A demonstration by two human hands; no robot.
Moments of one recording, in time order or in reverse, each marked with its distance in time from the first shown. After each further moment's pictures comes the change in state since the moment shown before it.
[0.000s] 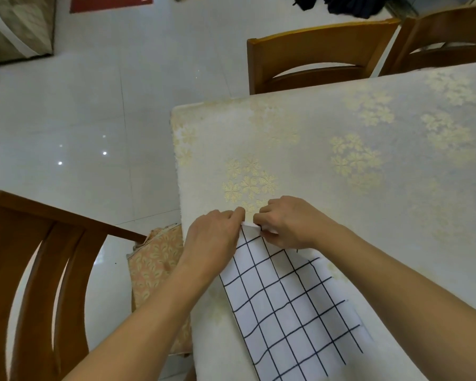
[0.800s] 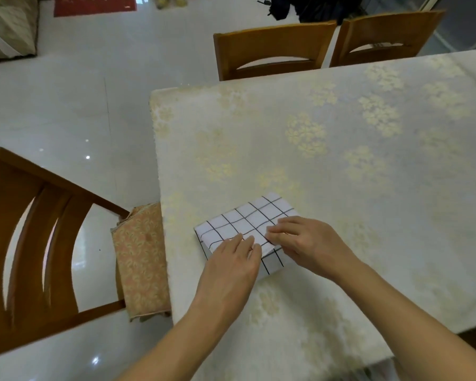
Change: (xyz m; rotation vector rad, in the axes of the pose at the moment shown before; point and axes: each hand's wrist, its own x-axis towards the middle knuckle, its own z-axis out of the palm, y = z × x) left_hand -0.151 0.156 -0.009 -0.043 0.040 0.129; right_hand -0.204 -0.087 0.035 0.000 0.371 0.171
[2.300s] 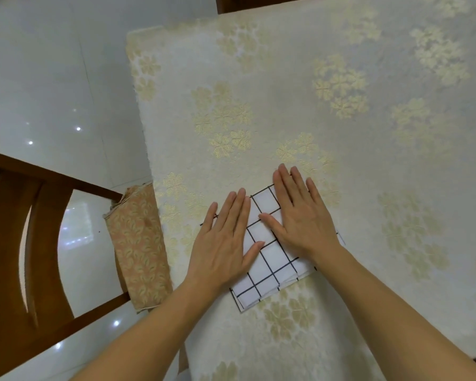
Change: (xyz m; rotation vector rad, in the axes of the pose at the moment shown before) left_hand 0.033 -0.093 0.119 0.027 -0.159 -0.053; right_hand 0.052 0.005 0.122 -0.109 -0.228 0.520
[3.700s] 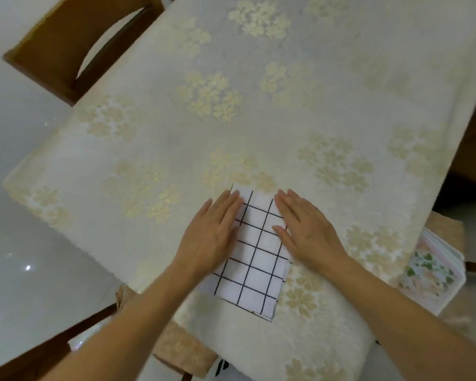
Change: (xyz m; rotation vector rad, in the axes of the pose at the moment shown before) left_hand 0.108 -0.011 -0.062 -0.095 -0.082 0.810; right_hand -0.092 -0.018 -0.013 0.201 0.190 0.596
